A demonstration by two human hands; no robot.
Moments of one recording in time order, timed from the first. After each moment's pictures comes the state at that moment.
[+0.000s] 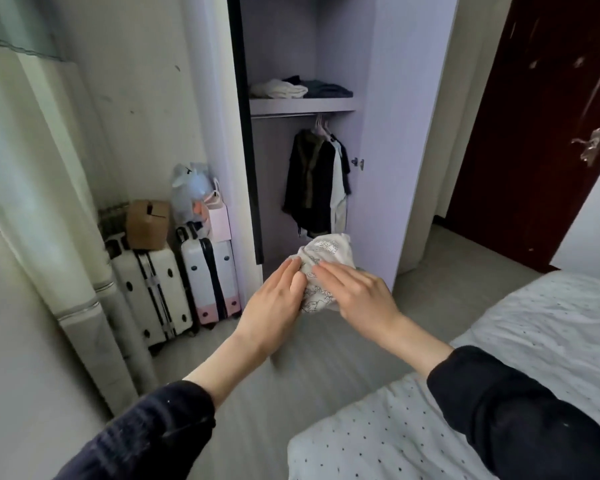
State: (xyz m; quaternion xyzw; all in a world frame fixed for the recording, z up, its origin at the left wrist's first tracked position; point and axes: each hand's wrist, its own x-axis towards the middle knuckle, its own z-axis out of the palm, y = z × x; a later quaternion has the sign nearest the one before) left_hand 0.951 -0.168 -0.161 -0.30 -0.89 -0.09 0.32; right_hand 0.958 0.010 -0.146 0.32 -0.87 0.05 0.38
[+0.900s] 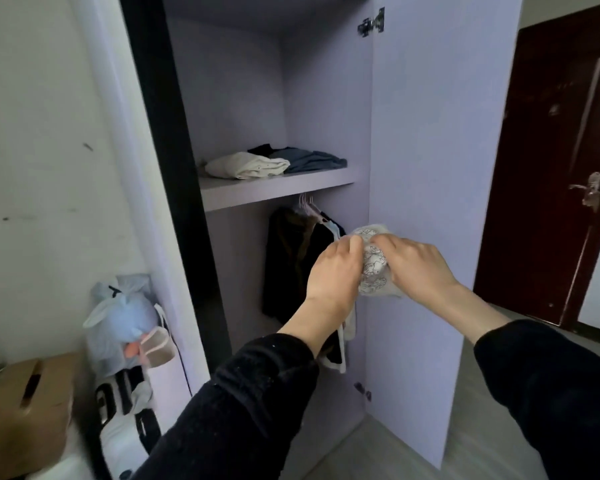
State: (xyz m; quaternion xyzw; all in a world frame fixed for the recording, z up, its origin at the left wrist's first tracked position) left_hand 0.347 -0.090 -0.016 -0.34 -0.87 -0.12 0.32; right_hand 0.359 0.063 -0.024 0.08 -0.88 -0.13 0.44
